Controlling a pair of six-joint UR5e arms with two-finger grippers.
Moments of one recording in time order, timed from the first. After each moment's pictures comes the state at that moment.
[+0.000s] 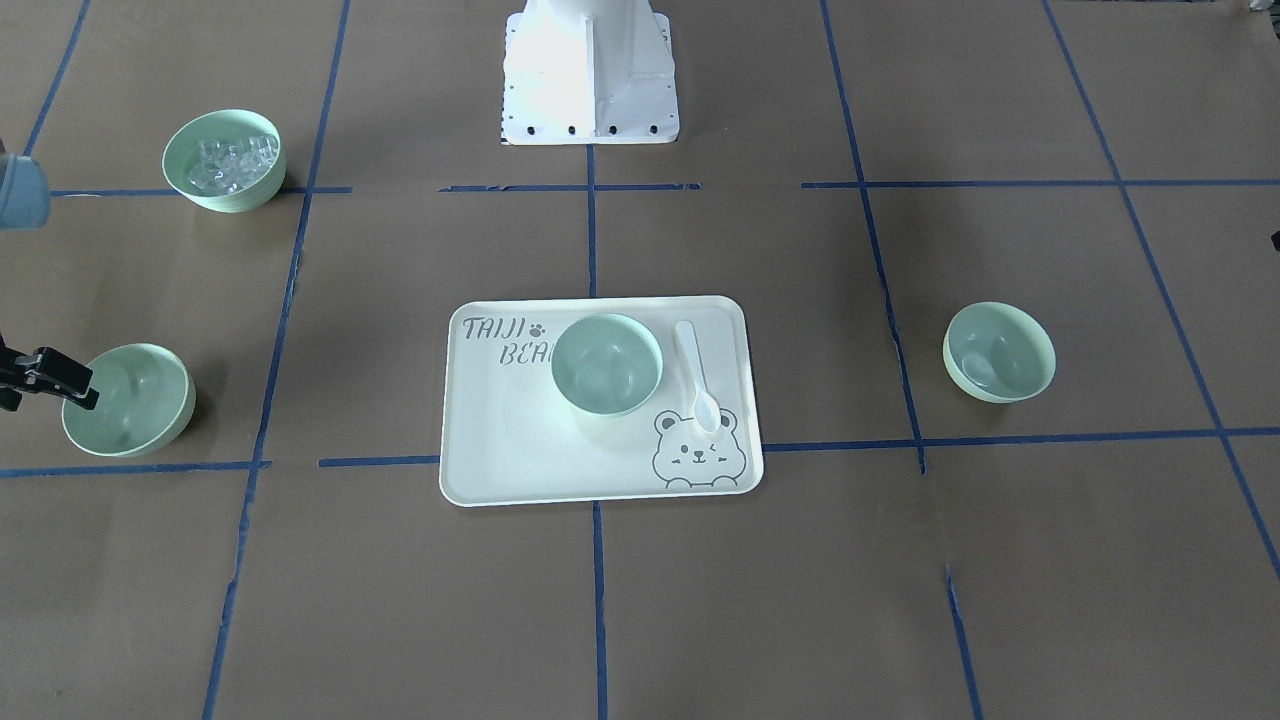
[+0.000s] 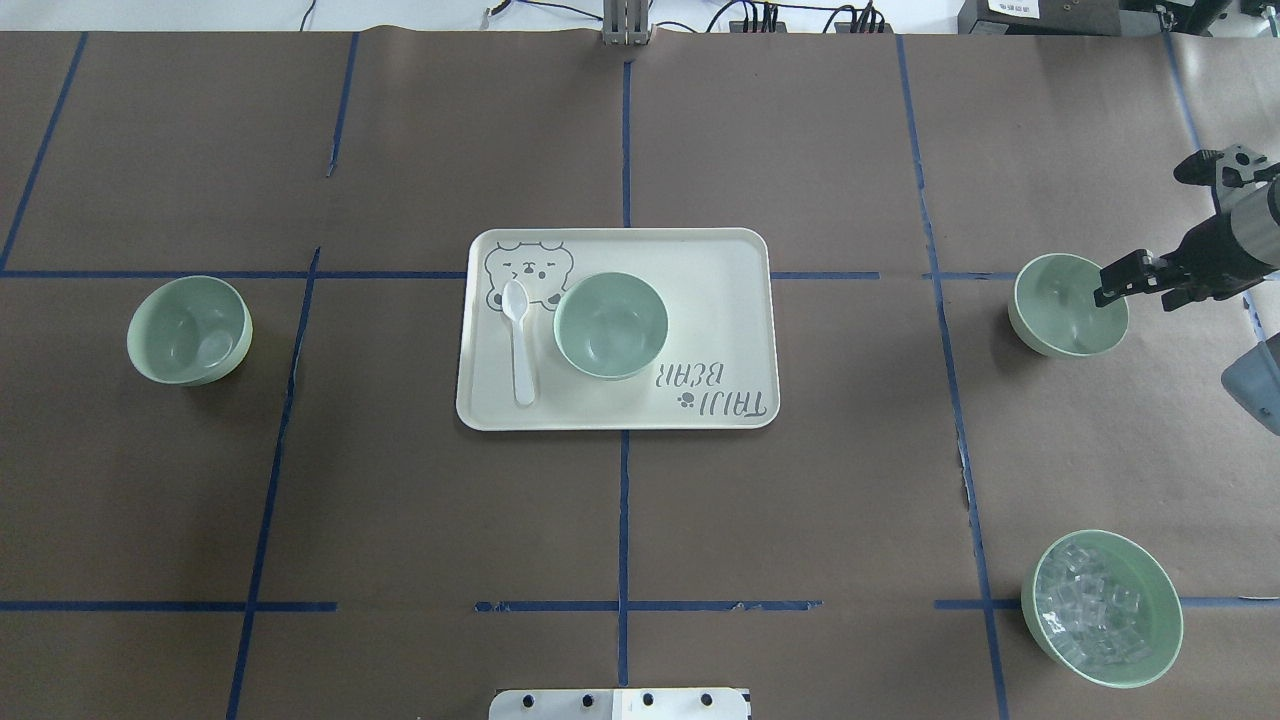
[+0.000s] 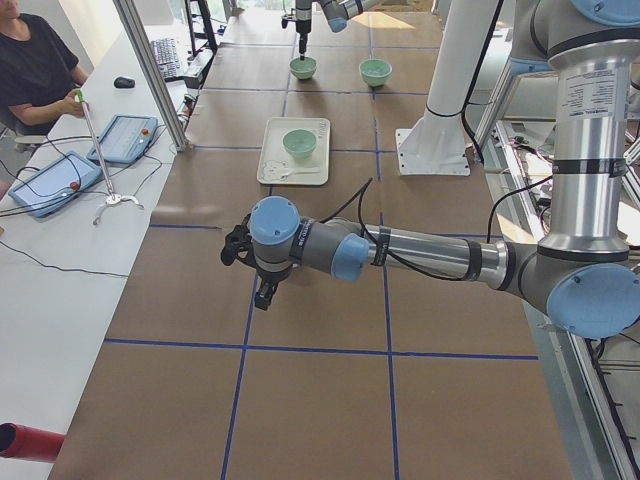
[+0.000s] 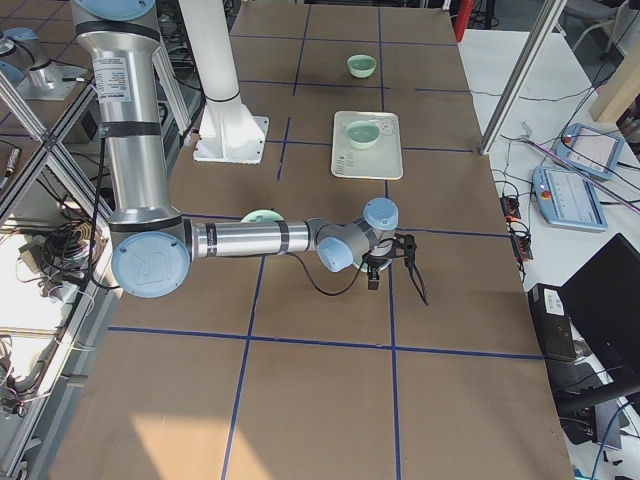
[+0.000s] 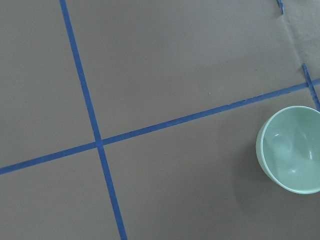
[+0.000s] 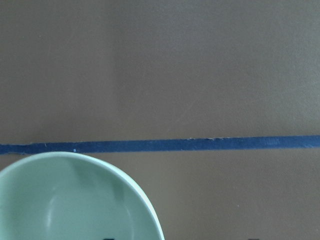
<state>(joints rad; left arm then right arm) -1.52 -1.52 -1.75 -1.75 -2.48 0.03 1.11 -1.48 1.46 -1.01 2.26 0.73</state>
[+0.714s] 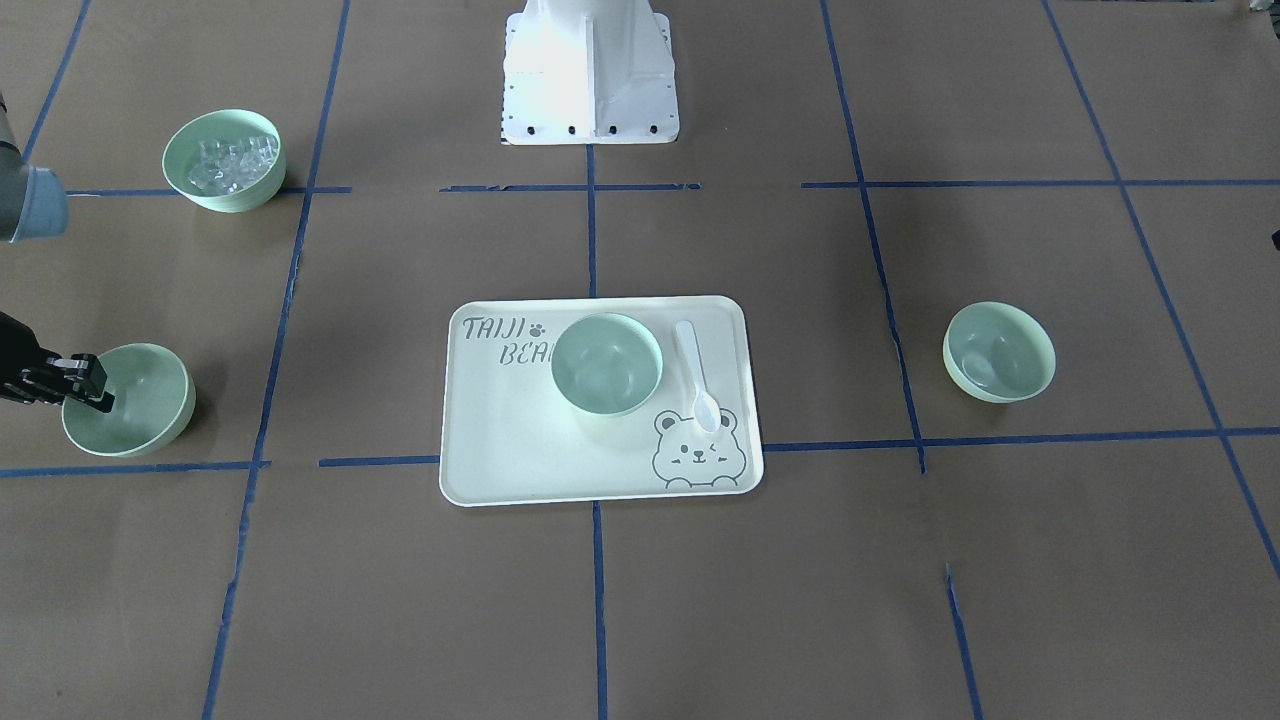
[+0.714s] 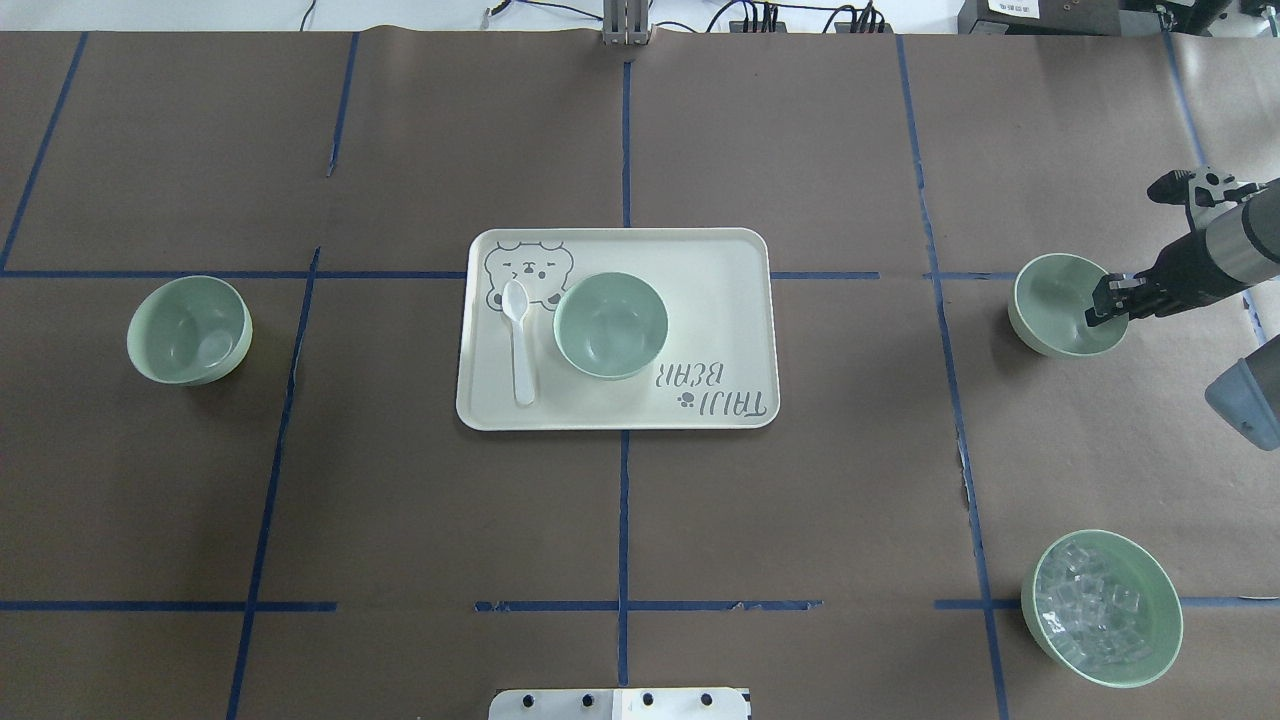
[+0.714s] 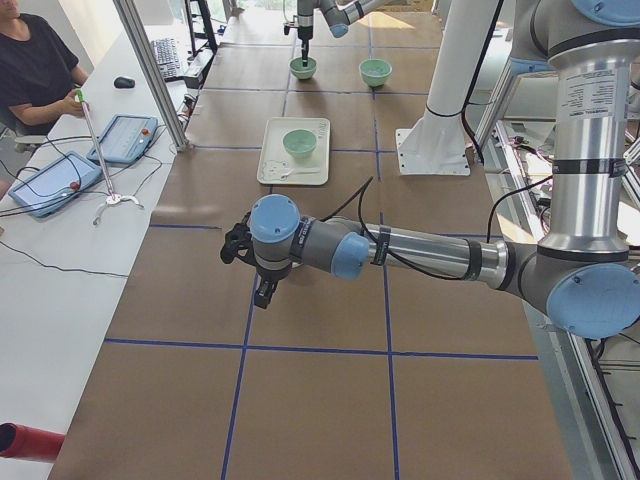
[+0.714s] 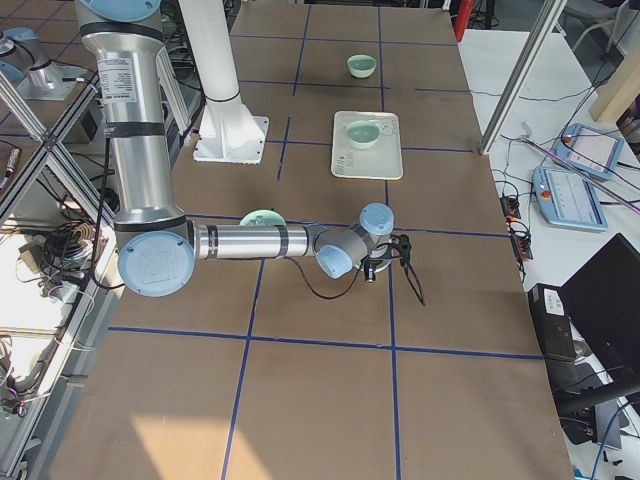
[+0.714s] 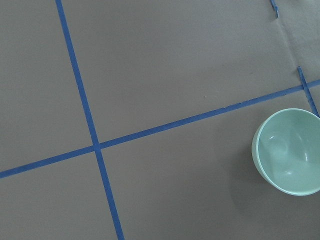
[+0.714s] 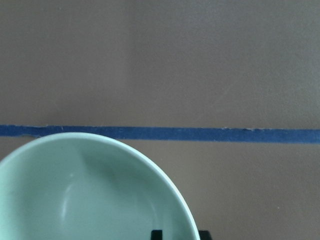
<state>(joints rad) -1.52 -1.52 -1.75 -1.75 -2.48 0.03 1.07 -1.47 1.43 -0.94 2.31 0.75</state>
